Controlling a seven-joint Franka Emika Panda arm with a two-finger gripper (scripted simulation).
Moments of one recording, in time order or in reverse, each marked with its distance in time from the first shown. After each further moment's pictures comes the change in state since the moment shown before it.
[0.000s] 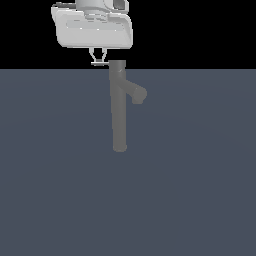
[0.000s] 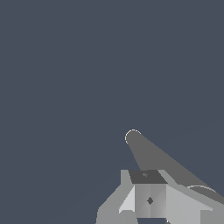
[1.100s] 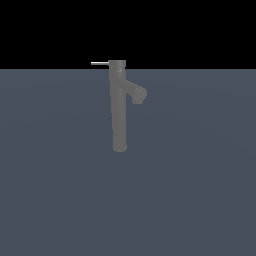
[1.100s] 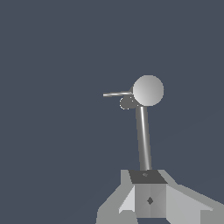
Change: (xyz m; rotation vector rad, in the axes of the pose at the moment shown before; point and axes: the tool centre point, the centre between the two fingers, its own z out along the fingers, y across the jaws) arm -0.112 0.005 -0.114 0.003 -0.009 0.080
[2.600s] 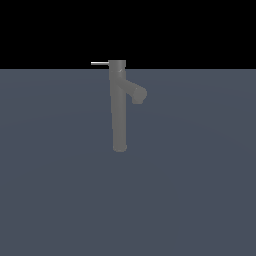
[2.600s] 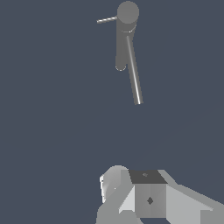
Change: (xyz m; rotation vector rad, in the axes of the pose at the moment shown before) arm -0.181 0.000 -0.075 0.022 -0.011 0.098
